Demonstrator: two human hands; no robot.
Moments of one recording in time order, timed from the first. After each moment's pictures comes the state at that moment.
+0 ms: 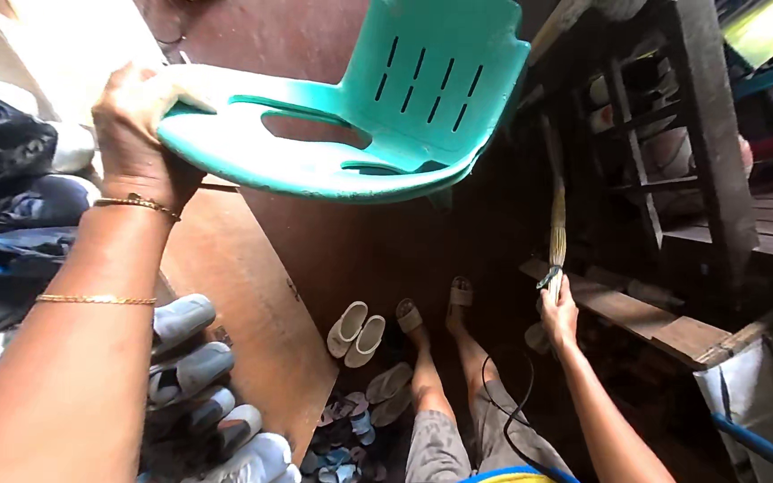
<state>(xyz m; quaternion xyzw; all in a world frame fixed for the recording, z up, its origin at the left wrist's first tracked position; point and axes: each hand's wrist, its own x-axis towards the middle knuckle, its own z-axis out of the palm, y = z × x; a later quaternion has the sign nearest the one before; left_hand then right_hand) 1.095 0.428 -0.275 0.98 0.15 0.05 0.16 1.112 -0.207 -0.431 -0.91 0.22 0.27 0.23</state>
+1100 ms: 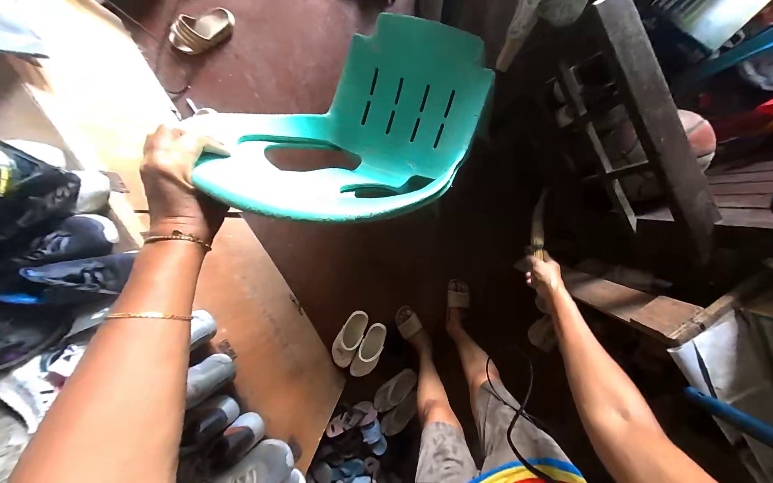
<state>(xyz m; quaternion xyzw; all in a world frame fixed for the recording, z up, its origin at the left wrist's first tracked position) 1.113 0.337 -0.239 0.97 0.20 0.01 0.14 1.187 -0.220 -0.448 -0.73 0.39 0.33 0.45</state>
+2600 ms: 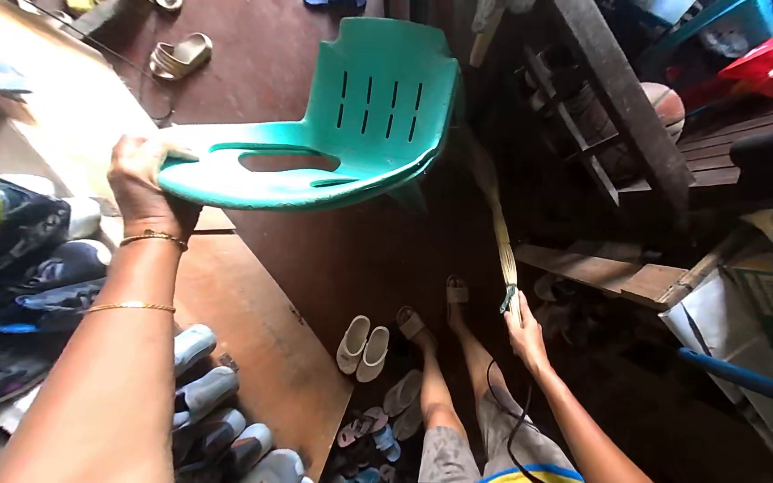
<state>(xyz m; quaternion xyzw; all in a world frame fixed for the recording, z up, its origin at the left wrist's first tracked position) 1.104 0.374 -0.268 0.97 0.15 0.06 0.15 1.017 -0.236 -0.399 -0.85 0.21 0.35 0.32</state>
